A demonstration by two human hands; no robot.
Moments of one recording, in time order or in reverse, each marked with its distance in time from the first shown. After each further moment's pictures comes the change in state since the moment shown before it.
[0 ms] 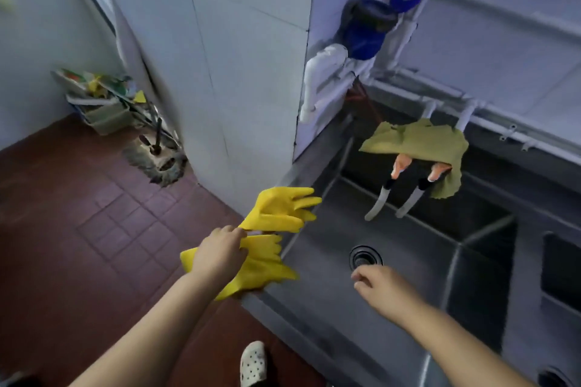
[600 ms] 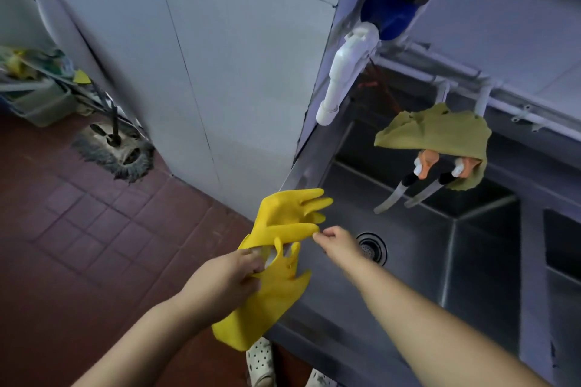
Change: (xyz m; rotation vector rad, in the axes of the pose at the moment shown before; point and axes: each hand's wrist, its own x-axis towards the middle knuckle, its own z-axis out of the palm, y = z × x) left_hand 0.037 -0.051 -0.036 -0.247 -0.293 0.459; right_hand 0.133 -0.107 0.027 0.658 0.056 0.443
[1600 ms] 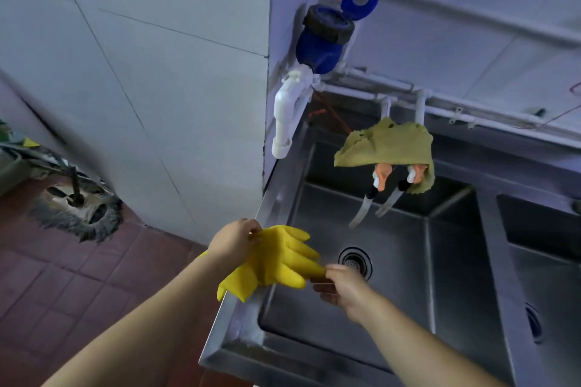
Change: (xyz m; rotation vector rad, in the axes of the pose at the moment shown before) left_hand 0.145 -0.007 -0.012 0.044 0.109 -0.109; right_hand -0.036 0.018 -0.024 0.742 -0.048 0.209
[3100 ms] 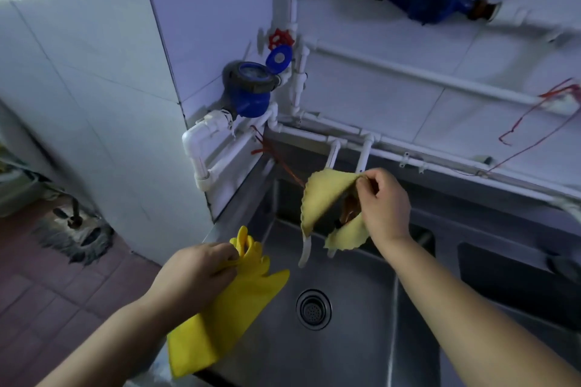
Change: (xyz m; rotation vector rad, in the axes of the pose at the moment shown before) left_hand -0.076 0.175 -0.035 0.184 0.269 0.221; right_hand -0.021 -0.185 -0.193 -0.545 0.561 -1.211
